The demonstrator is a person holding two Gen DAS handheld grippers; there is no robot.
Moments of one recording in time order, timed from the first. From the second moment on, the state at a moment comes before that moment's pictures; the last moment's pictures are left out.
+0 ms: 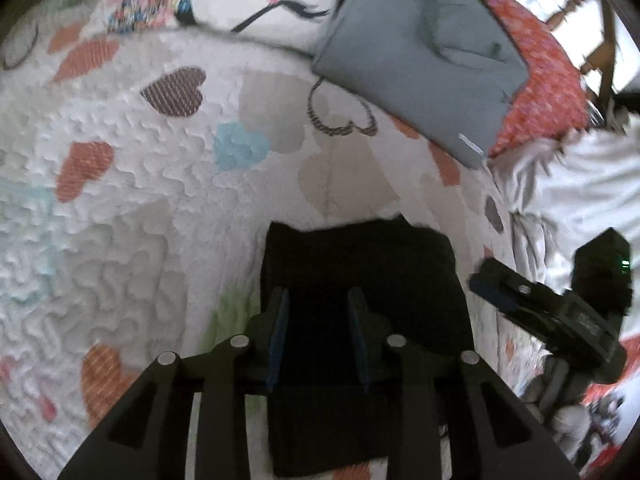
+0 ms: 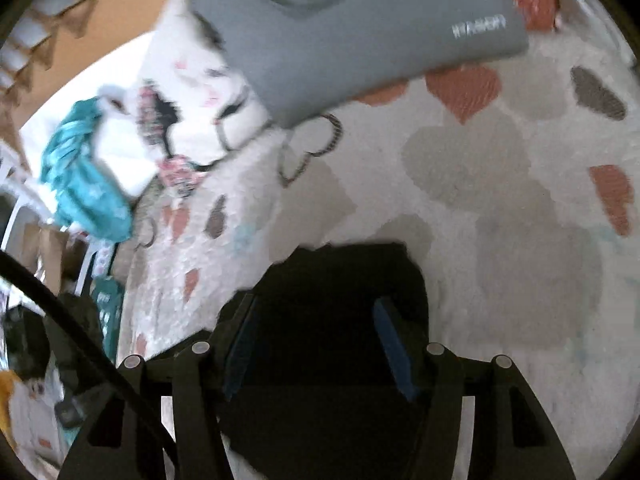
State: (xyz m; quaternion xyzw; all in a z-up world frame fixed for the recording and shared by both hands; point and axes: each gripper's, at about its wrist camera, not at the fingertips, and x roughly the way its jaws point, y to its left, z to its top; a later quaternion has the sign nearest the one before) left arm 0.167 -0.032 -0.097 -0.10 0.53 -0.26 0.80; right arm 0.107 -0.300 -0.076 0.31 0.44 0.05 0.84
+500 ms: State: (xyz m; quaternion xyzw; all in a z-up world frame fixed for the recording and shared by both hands) left arm 0.103 -0.005 -0.096 -0.07 0.51 -0.23 0.83; right arm 0.000 -0.291 -0.095 0.31 0.43 0.01 0.85
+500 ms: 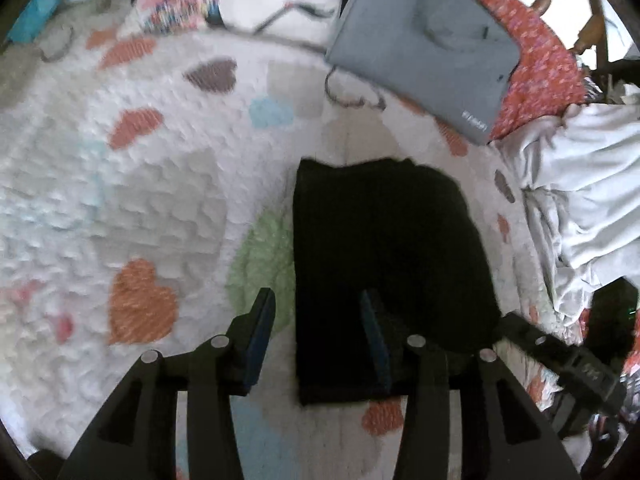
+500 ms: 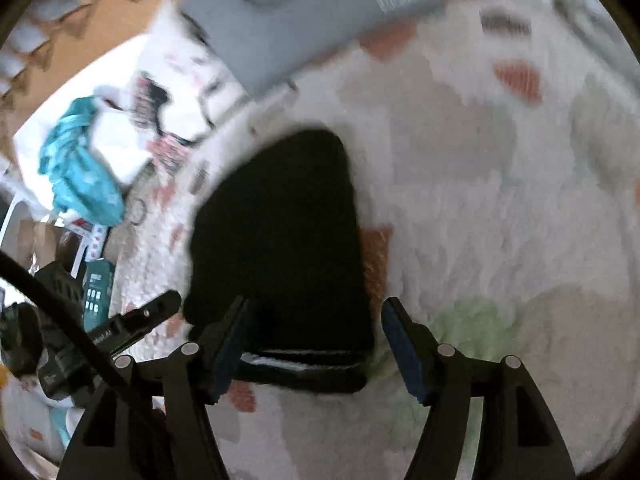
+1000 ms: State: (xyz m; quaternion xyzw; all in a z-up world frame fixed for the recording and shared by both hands) left arm -0.049 0.028 0.026 0.01 0.22 -0.05 0.97; right arm -0.111 -0.238 -0.007 0.06 0.22 -0.20 0.95
